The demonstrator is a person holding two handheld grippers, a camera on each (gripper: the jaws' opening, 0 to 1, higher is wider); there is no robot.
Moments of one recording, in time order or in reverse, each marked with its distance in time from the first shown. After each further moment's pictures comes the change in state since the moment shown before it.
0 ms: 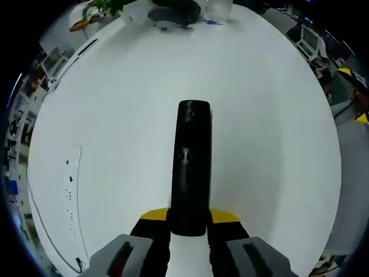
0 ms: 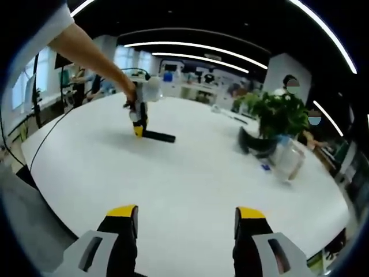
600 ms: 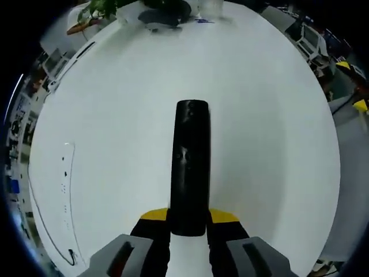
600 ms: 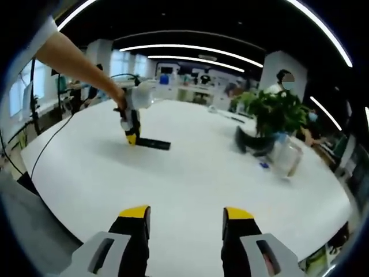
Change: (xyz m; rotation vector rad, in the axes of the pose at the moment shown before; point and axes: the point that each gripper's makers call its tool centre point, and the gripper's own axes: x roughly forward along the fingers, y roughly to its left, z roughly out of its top) left arm -0.002 -0.037 -0.006 -0.008 -0.004 0.015; right arm -0.004 -0.003 0.000 0.041 0.001 -0.004
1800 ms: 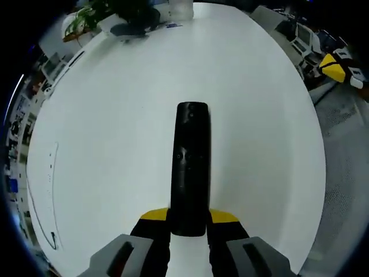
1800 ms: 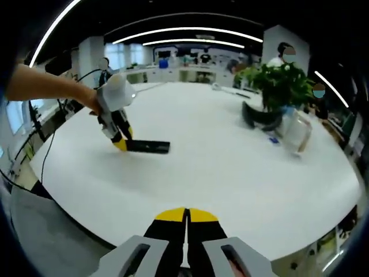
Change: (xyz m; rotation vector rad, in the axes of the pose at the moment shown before) left arm 0.000 -0.093 -0.011 0.008 -0.031 -0.010; right arm -0.003 0.012 -0.021 0.104 0.161 0.089
